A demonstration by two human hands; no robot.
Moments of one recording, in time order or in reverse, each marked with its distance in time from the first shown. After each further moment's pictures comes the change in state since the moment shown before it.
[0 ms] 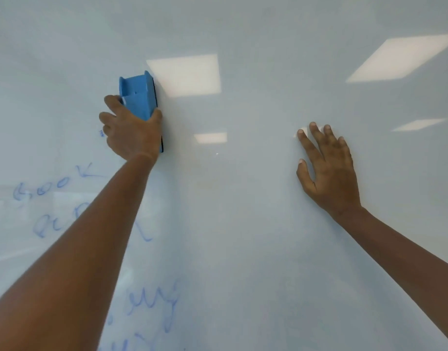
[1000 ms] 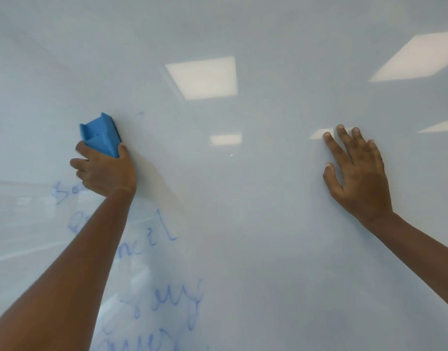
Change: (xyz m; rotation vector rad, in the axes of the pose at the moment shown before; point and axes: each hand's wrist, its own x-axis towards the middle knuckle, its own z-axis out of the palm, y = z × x) left_hand 0.015 -0.084 -0.039 0.117 0.151 -0.207; right_hand -0.001 0.000 0.001 0.009 0.019 -0.011
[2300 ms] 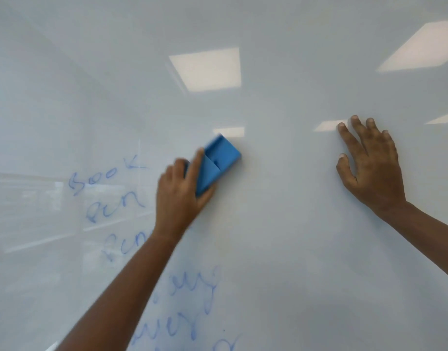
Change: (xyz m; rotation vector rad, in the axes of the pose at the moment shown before) left_hand -0.081 -0.024 -0.012 0.099 -0.243 1.078; right_hand -0.002 -0.001 0.000 0.002 -0.027 0.007
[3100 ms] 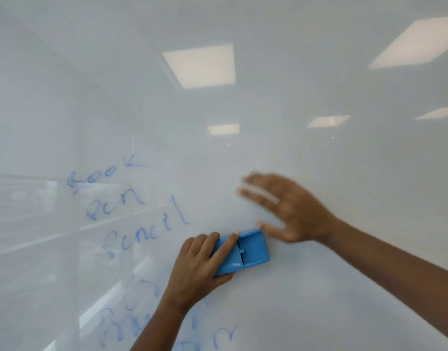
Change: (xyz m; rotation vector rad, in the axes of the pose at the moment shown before) left_hand -0.112 0.029 0.012 -0.030 -0.040 0.367; right_hand -0.026 -0.098 -0.009 0.298 -0.240 -0.652
